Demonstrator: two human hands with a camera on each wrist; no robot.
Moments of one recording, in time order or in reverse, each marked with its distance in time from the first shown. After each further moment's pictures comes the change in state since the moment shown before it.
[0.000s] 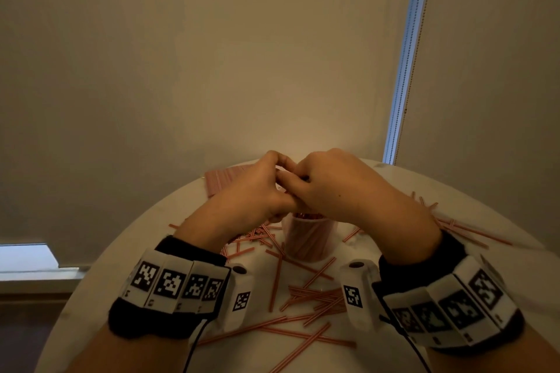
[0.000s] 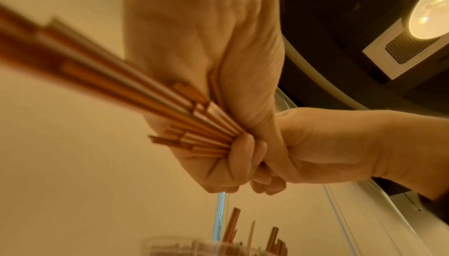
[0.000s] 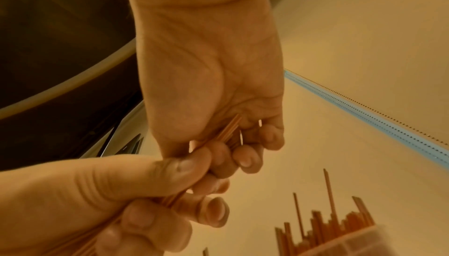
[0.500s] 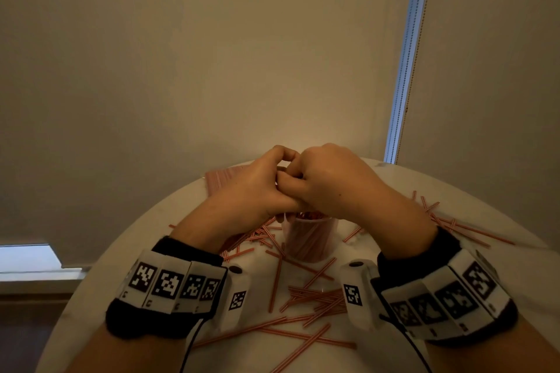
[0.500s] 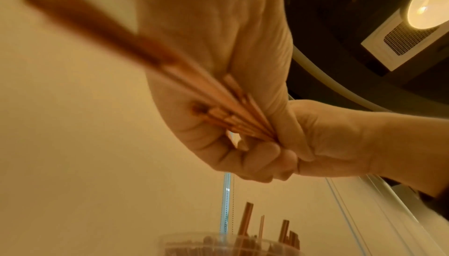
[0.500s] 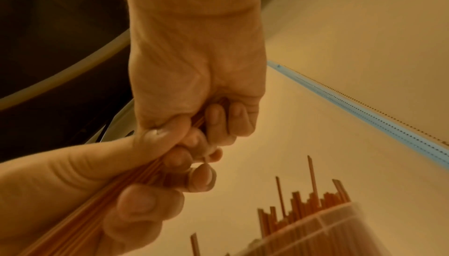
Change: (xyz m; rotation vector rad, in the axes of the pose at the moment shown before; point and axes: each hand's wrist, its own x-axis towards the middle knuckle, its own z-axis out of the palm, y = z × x) left_hand -0.002 0.004 -0.005 0.038 -0.057 0.099; right_hand 0.007 -0.002 0.001 0.012 0.046 -0.110
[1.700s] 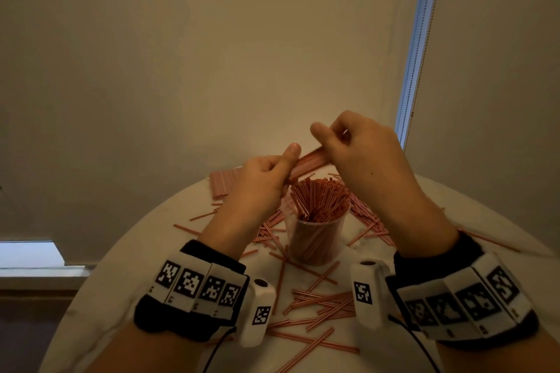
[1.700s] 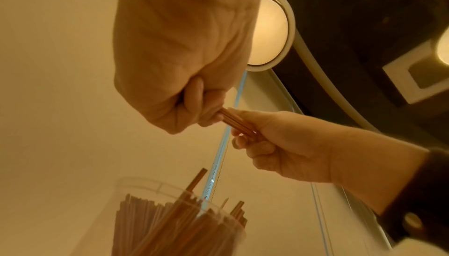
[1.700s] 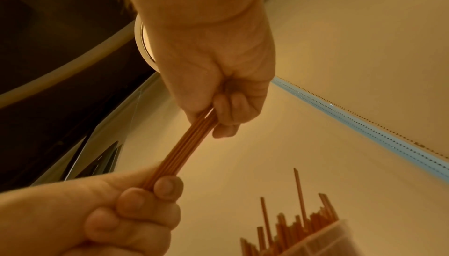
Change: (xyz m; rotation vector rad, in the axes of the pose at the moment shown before) left_hand 0.009 -0.011 0.015 -0.269 0.384 -0.086; right_hand -0.003 0.018 -0.012 0.296 0.478 0.291
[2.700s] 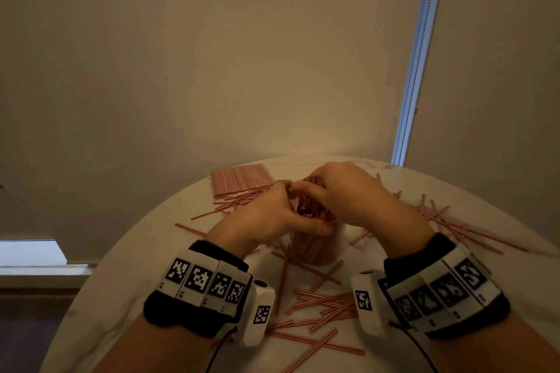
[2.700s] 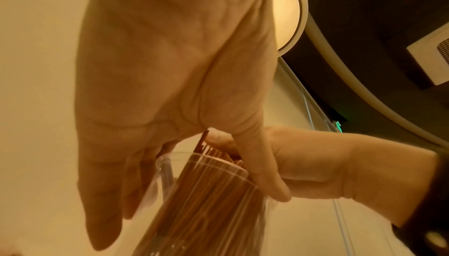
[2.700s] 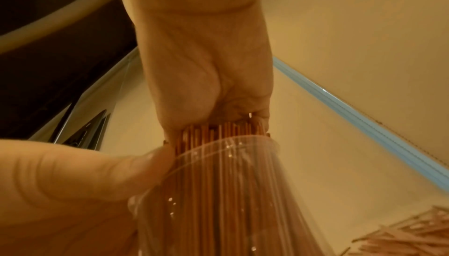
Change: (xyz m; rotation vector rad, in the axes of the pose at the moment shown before) left_hand 0.009 -0.037 -0.001 0.238 -0.359 -0.293; right_hand -0.005 0.028 0.038 -0.335 -0.537 -0.056
